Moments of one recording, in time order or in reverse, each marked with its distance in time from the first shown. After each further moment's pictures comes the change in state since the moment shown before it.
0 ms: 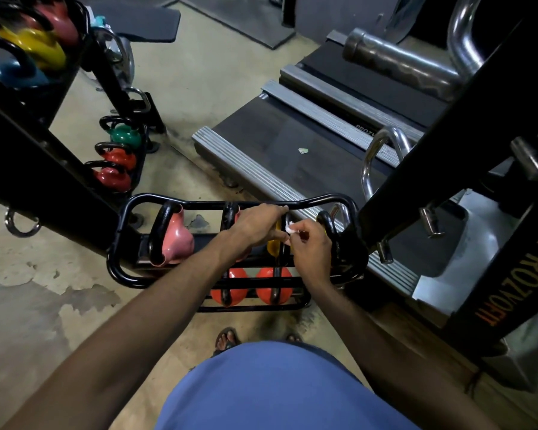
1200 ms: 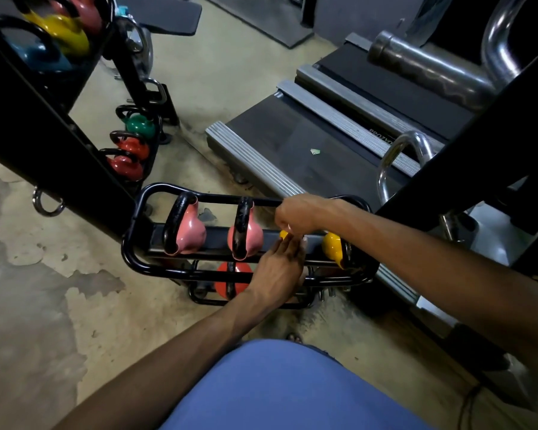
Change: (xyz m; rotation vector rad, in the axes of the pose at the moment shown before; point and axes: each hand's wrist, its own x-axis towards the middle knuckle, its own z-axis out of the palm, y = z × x) left_hand -0.084 0.051 0.070 0.176 0.310 0.069; right_hand 0.086 -0.108 0.004 -1.317 -1.080 -0.761
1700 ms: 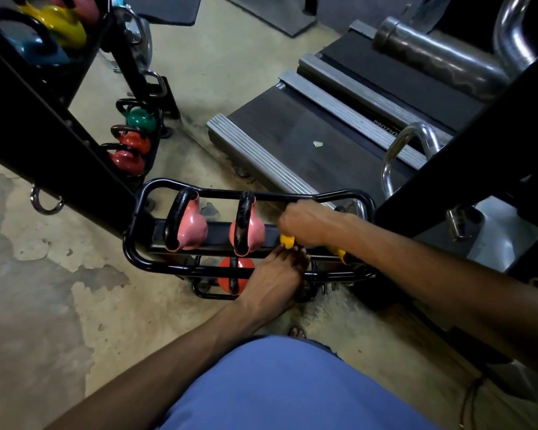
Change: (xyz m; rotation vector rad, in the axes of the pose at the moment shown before) left_hand -0.030 -0.001 -0.015 -0.050 0.049 0.160; right_hand -0.019 -0.019 0.017 -0.124 0.156 -0.063
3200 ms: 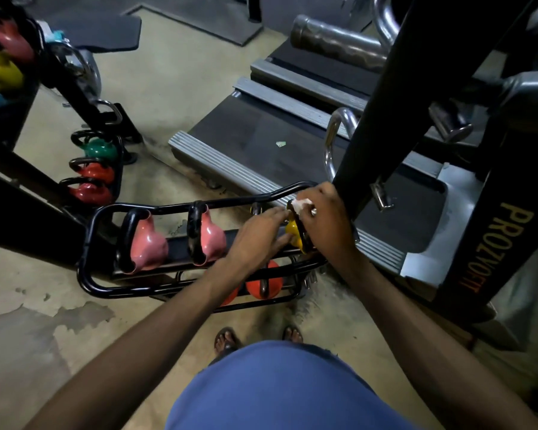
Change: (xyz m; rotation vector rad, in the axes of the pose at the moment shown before) left_hand 0.099 0.011 -0.018 -0.329 -0.020 -0.142; right_hand -0.104 0.006 0.083 0.894 0.938 0.878
